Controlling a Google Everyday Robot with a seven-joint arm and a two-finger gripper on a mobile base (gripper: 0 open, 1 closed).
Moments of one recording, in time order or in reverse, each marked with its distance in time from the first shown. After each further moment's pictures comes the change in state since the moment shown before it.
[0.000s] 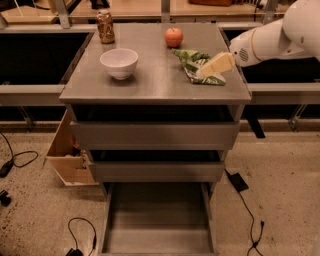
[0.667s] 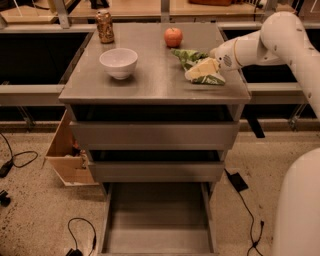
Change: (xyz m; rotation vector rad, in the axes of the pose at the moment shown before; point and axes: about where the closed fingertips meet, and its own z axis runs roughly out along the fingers) arm 0.007 -0.010 0.065 -0.070 -0.031 0.026
